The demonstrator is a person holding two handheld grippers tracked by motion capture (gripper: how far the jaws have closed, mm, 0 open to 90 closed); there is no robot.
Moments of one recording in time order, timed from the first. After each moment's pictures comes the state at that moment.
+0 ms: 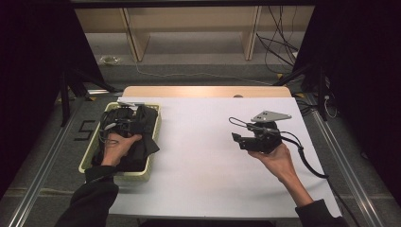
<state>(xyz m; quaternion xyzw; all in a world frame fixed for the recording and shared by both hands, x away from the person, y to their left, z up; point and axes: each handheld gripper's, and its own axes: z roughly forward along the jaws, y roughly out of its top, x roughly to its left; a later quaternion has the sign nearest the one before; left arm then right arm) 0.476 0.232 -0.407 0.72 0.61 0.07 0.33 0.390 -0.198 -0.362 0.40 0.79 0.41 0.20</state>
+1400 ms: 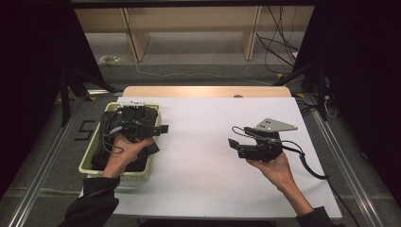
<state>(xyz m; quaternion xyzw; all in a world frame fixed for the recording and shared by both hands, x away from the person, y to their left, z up) 0.425 0.180 -0.361 0.74 0.50 0.09 0.43 0.365 -0.196 -0.365 0.38 0.77 0.48 0.19</state>
